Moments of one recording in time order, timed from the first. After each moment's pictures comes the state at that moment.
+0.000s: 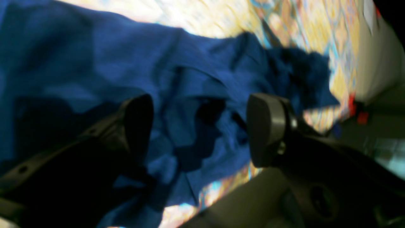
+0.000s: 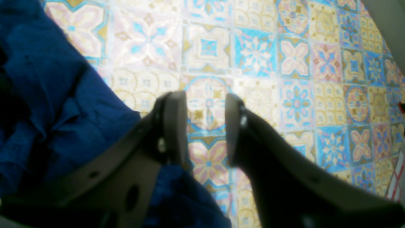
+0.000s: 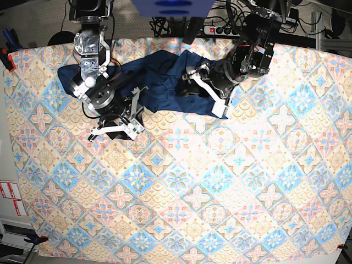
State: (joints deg) left arm 15.4 -10.8 15.6 96.8 -42.6 -1.7 42.8; right arm -10.8 1.5 0.6 107.4 -19.8 41.6 -31.4
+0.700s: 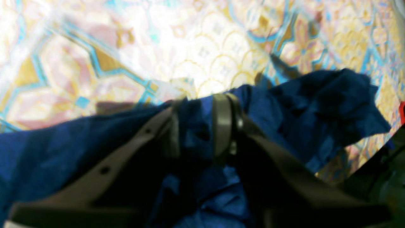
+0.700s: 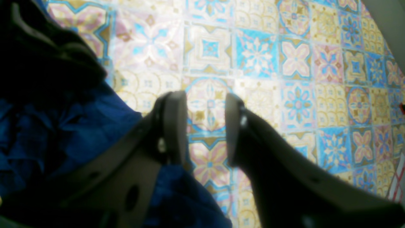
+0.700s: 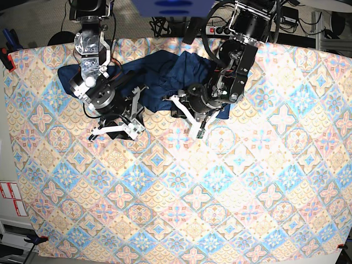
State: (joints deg) left arm 2.8 -1.3 17.5 83.8 -27.3 -2.1 42.5; right arm -10.8 1.5 0.6 107.4 -19.8 41.6 -31.2
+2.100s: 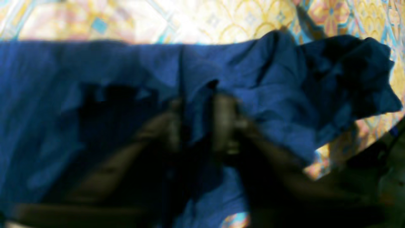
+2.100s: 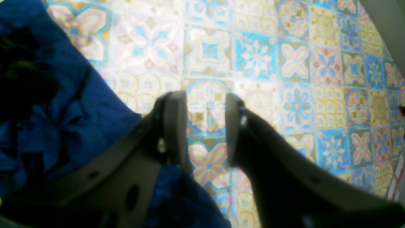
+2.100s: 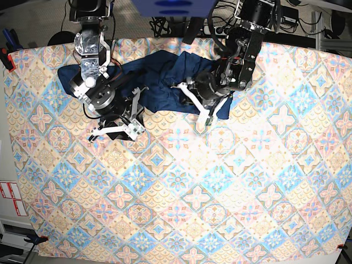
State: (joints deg) left arm 8.4 -1.8 14.8 89.2 -27.1 -2.2 46.4; right arm -10.5 1.5 0.5 107.4 -19.8 41.6 -31.2
